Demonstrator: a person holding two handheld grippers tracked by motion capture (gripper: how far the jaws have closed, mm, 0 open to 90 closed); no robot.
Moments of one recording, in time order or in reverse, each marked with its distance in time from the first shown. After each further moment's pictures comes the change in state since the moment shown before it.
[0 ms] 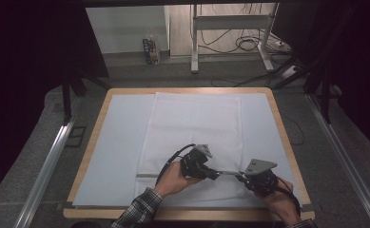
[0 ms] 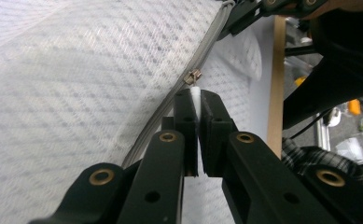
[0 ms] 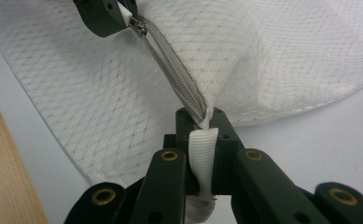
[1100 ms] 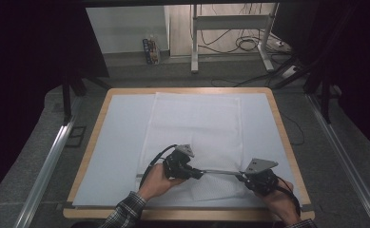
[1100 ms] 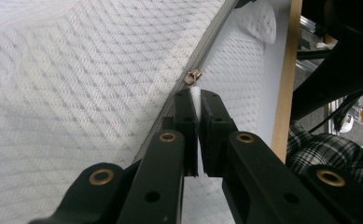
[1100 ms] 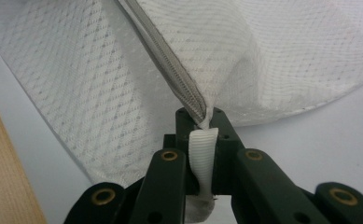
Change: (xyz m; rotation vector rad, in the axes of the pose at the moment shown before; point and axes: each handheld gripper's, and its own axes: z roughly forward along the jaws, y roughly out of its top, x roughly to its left) left arm 0.004 -0.034 -0.037 -0.013 0.063 -0.053; right arm -0.002 -0.001 0.001 0.001 0.006 0.019
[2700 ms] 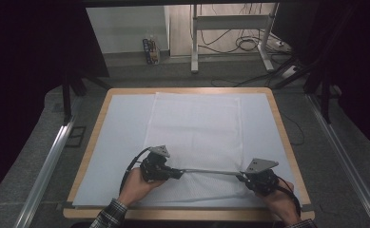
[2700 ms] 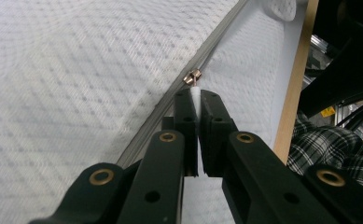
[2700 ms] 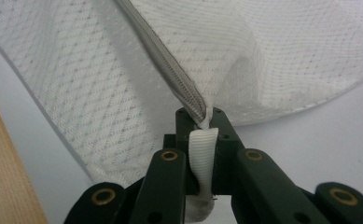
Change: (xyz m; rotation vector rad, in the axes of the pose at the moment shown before) left arm 0.013 -0.049 -0.045 -0.051 0.058 -0.097; right arm -0.001 -0.001 0.000 0.001 0.003 0.015
